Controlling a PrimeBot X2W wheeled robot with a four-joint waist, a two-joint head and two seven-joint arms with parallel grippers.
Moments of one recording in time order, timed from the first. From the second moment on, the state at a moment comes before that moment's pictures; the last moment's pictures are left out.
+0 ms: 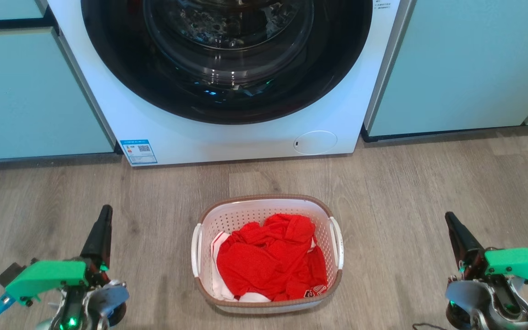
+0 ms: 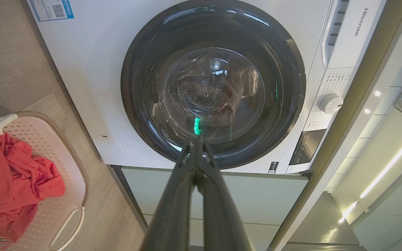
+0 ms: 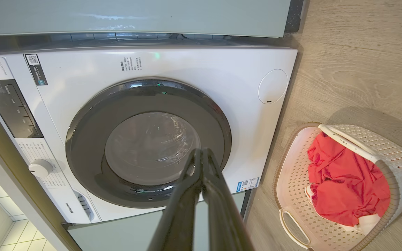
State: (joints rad) left arm -0.05 0.05 0.05 0.27 -1.62 -0.12 0.09; right arm -0.05 -0.05 -0.10 0.28 1.63 0.13 0.09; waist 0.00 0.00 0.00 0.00
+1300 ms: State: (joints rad) left arm -0.05 0.05 0.07 0.27 -1.62 -0.12 0.10; right arm -0.06 -0.05 -0.11 0.28 1.63 0.13 0.10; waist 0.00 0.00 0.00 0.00
